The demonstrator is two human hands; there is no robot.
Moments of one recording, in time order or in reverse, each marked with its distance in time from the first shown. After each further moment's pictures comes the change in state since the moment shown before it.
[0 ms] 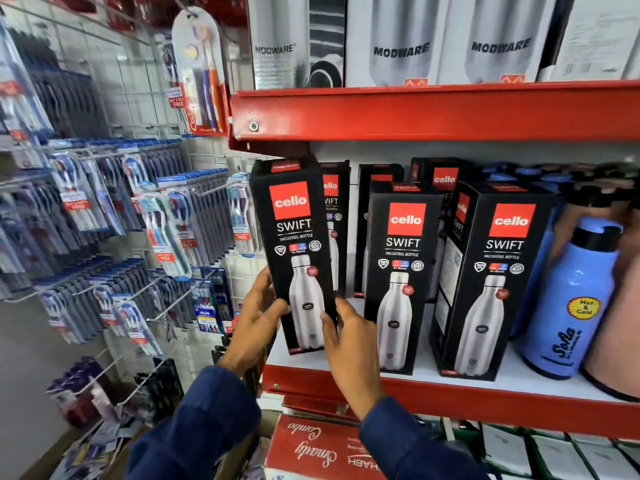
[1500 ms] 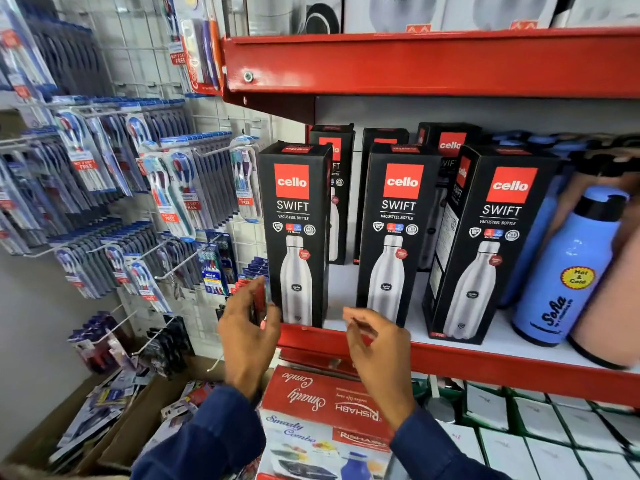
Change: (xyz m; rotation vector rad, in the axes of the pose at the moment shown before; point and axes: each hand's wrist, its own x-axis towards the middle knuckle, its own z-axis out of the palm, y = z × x) left_hand -0.075 -0.029 0.021 0.461 0.500 0.031; right_hand -0.060 0.036 -0.046 0.140 -0.036 0.080
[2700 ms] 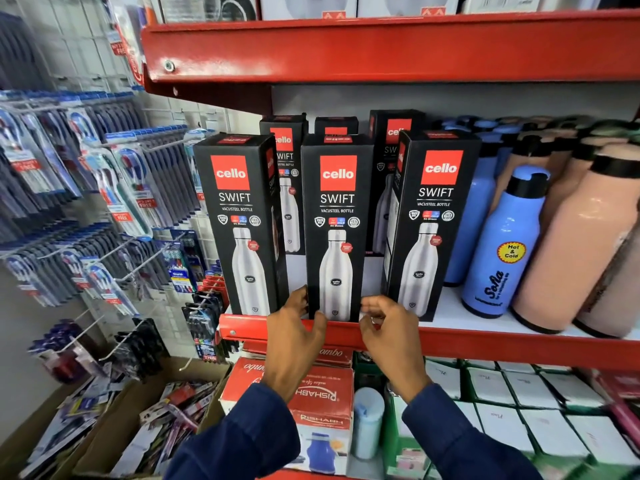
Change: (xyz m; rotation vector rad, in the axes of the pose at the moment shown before) left_hand -0.057 0.075 0.075 0.074 -0.367 0.003; right_hand 0.009 0.037 -0.073 -0.194 0.014 0.153
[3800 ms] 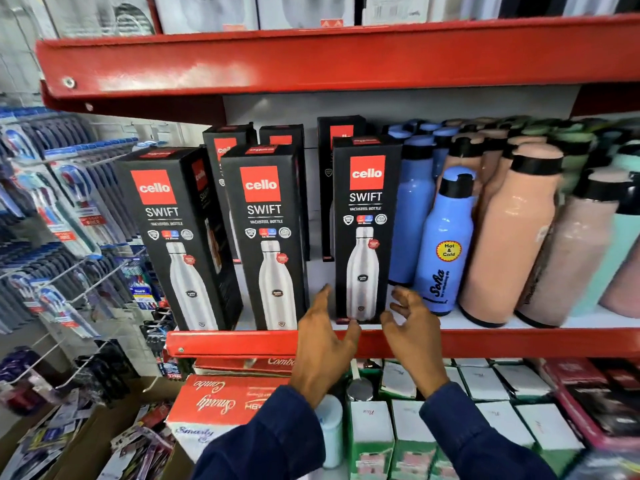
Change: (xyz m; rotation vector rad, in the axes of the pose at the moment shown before) left_hand -0.017 0.075 0.085 -0.071 -0.126 0.126; right_hand 0.020 0.067 -0.079 0.102 0.169 0.148
